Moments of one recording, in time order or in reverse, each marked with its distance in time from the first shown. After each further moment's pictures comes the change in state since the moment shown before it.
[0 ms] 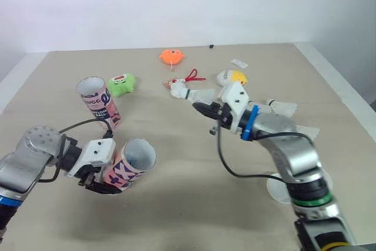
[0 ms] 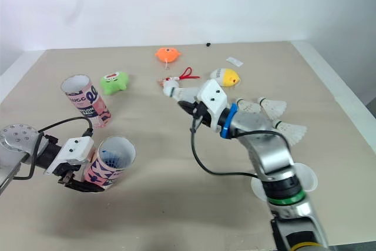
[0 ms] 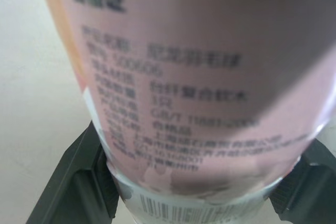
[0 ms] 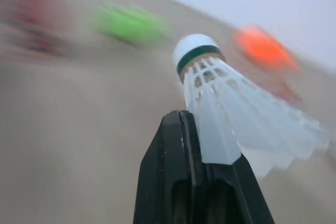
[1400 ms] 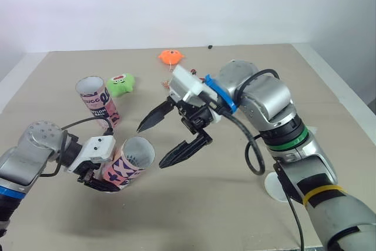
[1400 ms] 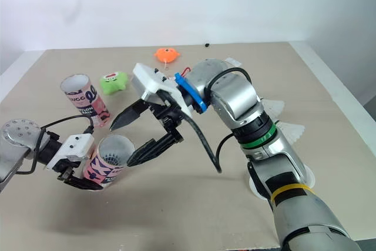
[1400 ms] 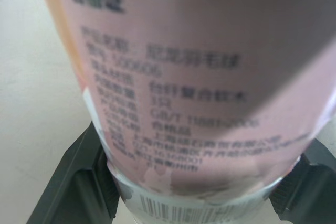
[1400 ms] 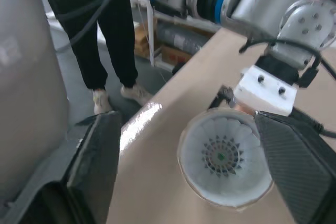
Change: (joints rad) left arm -0.077 -0.006 -0.044 0.068 0.009 -0.019 -0.042; right arm -0.563 0.107 0.227 0.290 0.231 0.180 0.746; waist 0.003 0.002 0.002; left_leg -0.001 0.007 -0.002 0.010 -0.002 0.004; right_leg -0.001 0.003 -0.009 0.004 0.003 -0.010
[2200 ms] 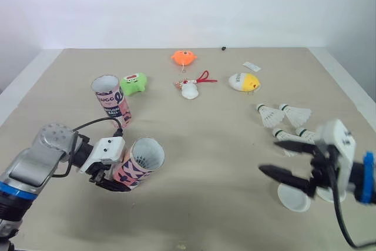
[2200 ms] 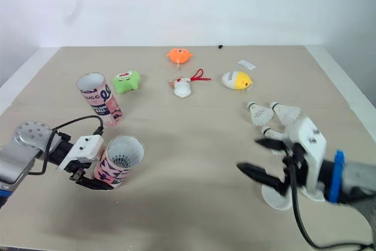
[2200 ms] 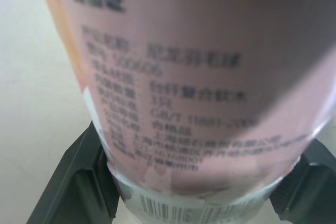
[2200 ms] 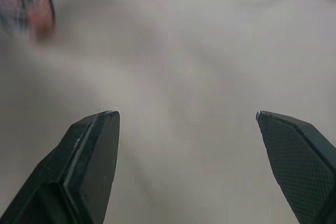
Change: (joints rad) left arm -0.028 -0.086 -0.042 -0.007 0.021 -0.016 0.011; right arm 1.323 -0.456 -1.111 -0.789 0.177 0.419 -0.540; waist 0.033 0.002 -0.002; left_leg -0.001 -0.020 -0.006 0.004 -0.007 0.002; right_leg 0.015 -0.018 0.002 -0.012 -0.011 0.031
